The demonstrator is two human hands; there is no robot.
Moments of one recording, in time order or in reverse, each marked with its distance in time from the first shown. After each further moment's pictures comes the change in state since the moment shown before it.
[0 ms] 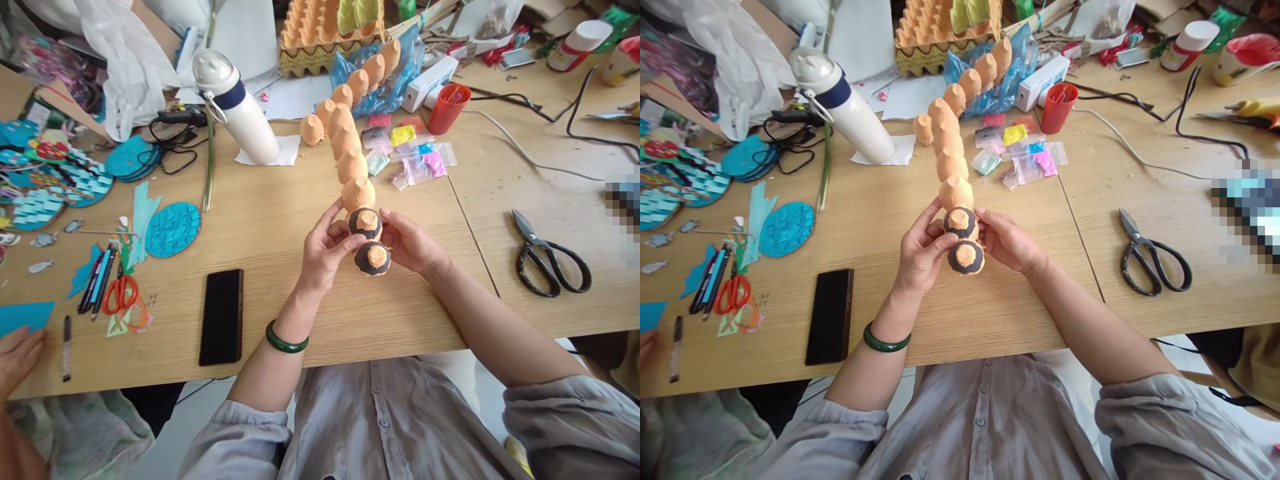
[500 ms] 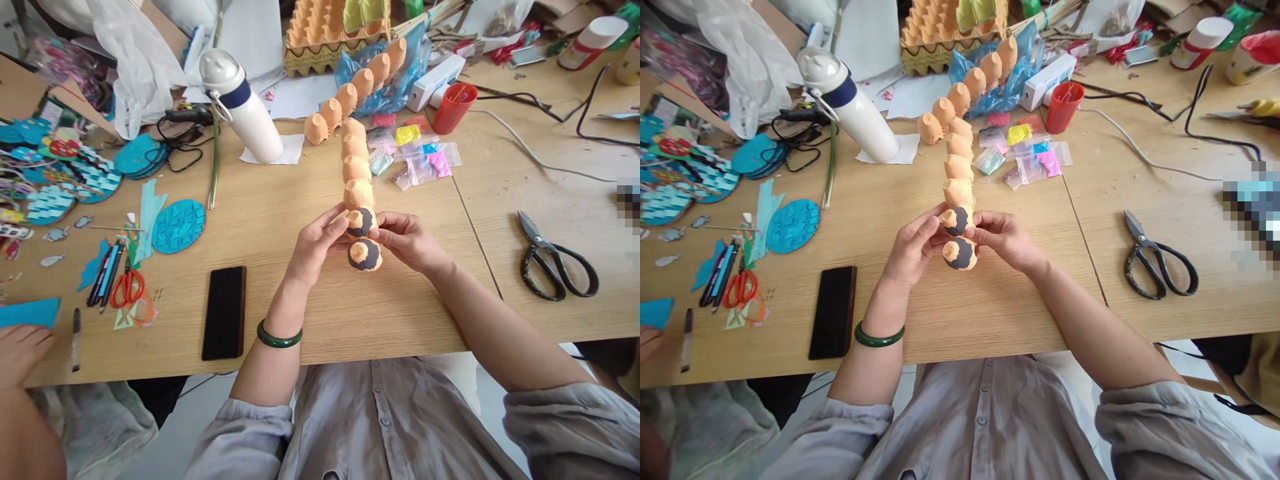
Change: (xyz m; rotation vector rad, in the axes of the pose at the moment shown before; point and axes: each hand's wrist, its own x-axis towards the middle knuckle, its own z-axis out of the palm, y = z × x) left_hand 0.005 0.022 -0.019 0.105 -0.035 -0.194; right_hand -0.005 -0.002 -0.002 -0.249 -0.103 -0.180
